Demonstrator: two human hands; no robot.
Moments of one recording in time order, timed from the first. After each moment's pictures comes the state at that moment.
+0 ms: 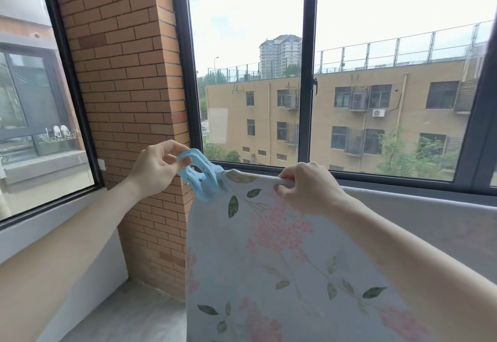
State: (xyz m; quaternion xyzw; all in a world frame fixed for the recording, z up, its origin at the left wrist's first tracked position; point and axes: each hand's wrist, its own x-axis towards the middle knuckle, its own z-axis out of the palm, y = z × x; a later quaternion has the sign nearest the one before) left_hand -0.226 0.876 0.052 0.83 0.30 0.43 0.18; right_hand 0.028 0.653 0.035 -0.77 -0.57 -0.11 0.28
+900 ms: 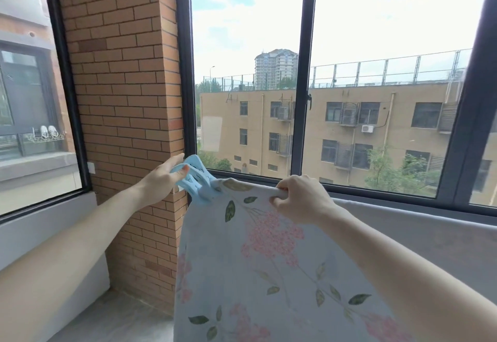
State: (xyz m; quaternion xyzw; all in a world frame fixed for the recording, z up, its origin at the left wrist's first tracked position) left_hand -0.225 0.892 0.040 0.84 0.32 0.29 0.33; right_hand 0.023 0.656 0.038 -0.79 -0.55 -0.11 0.23
